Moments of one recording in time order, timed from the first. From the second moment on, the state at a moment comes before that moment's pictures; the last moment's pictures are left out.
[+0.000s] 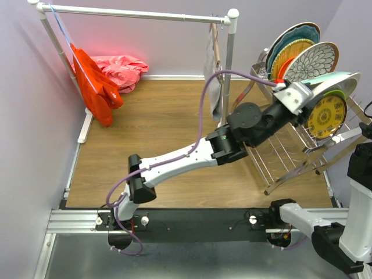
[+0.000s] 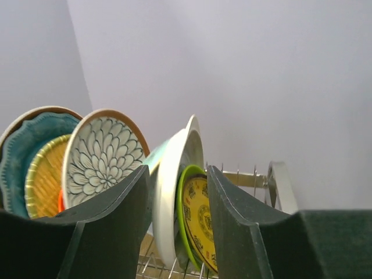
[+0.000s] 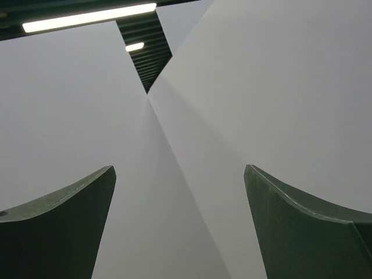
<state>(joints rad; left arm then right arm) -1.31 2.06 2.30 0.23 -0.26 0.16 0.15 1.05 1.92 0.19 0.65 -0.23</state>
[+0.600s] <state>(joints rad) -1.30 1.50 1.81 -0.02 -0.46 -0.05 0.15 1.10 2.09 -0.50 -0.07 -0.26</state>
